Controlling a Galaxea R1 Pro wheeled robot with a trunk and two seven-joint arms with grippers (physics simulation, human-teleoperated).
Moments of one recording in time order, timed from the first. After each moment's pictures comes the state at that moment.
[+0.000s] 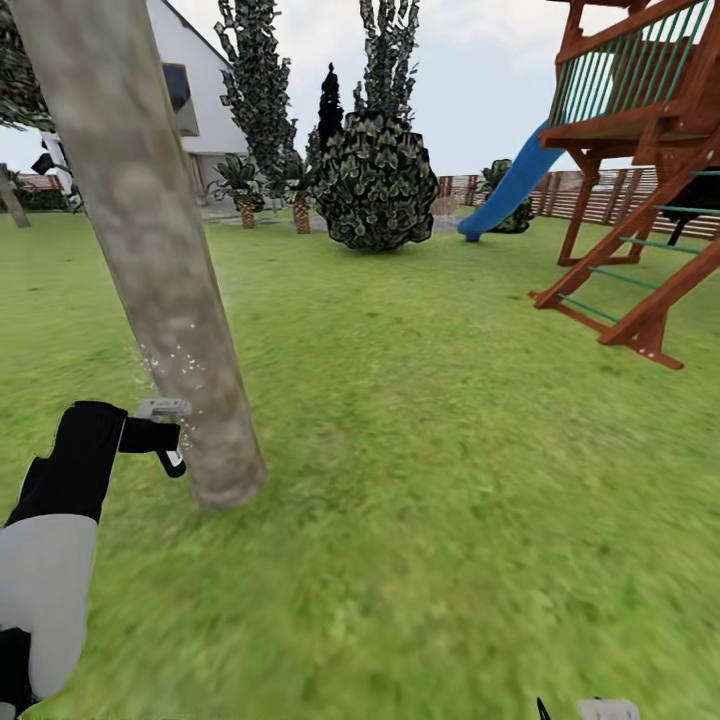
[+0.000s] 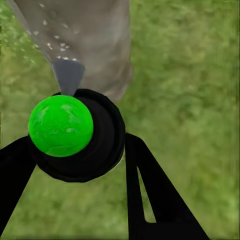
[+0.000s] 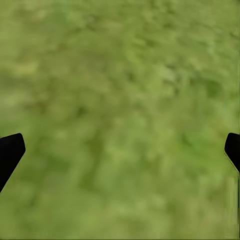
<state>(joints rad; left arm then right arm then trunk) -0.92 0.22 0.25 -1.03 -0.50 1.00 -0.57 -0.31 -0.18 -0.31 -0.13 0.29 -0.60 0.03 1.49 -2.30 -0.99</state>
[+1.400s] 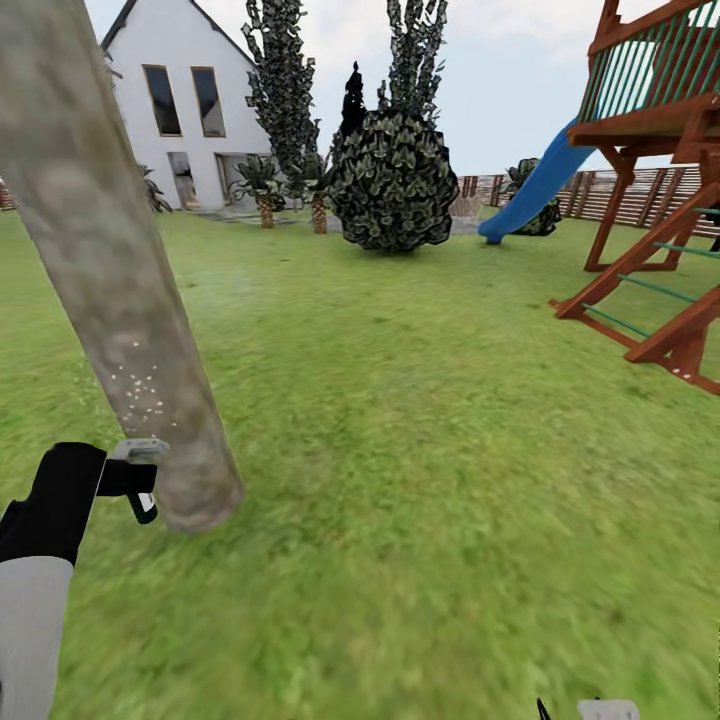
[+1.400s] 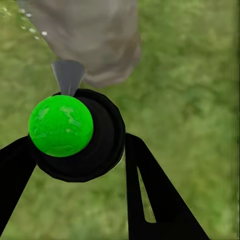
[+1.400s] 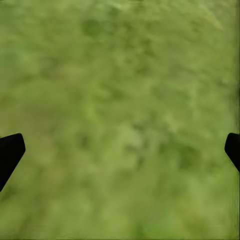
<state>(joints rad) -0.80 0.26 0.31 -1.02 -0.49 0.98 -0.53 -0.31 -0.18 -0.31 -0.12 0.29 -0.60 0.03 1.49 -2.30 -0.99</state>
